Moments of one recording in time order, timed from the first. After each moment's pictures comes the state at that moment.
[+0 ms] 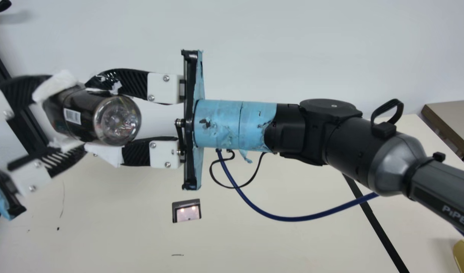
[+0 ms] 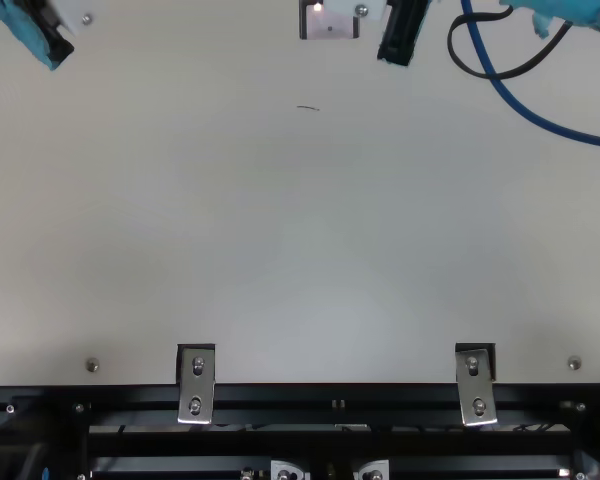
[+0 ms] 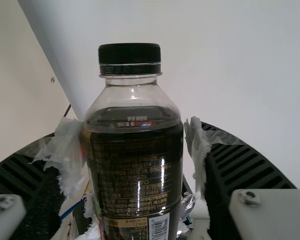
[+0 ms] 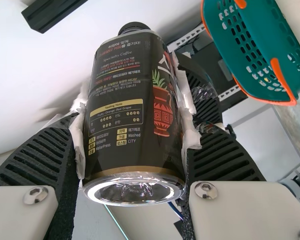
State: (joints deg) left arm 1.4 81.0 -55.3 -99.8 43.4 3.2; right arm 18.5 100.0 -76.8 99.9 53.2 12.6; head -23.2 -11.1
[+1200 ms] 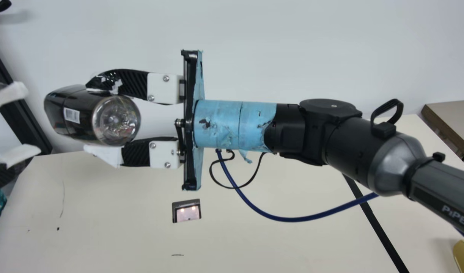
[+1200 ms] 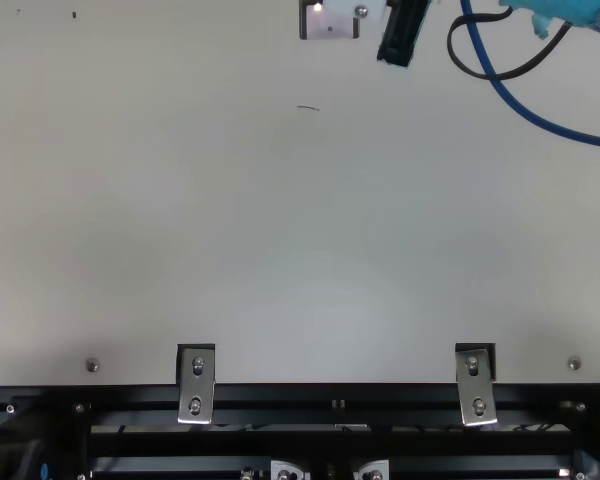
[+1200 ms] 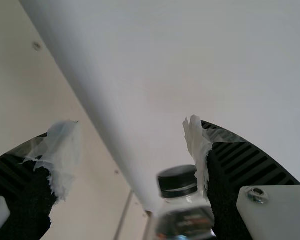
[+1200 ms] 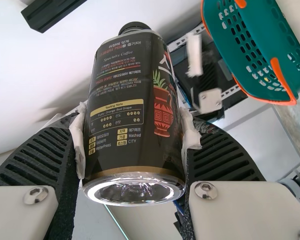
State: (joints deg) left arm 5.4 80.6 -57.5 -73.7 26.2 -2.1; right arm 18.5 100.0 -76.8 99.9 53.2 12.6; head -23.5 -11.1
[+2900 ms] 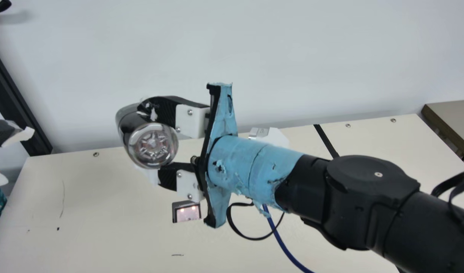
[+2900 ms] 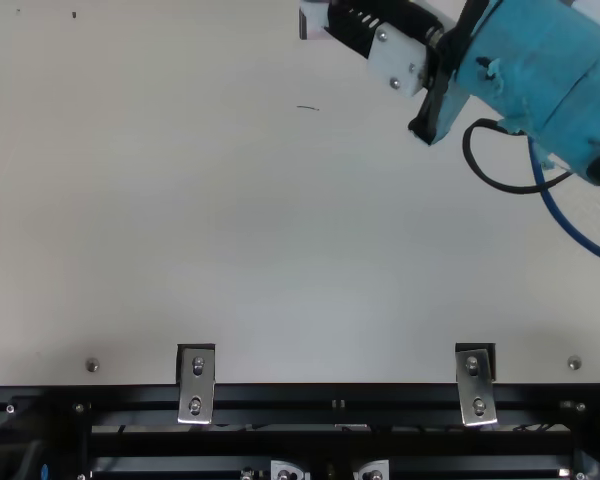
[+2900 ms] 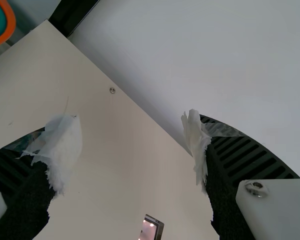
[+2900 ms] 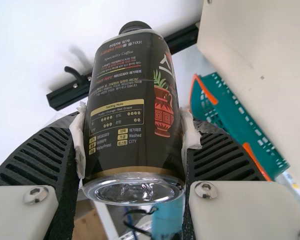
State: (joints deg) left arm 4.6 81.0 -57.3 -44.9 21.5 -5.6; right arm 29.1 82.5 -59.6 98.9 16.5 10.1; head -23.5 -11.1
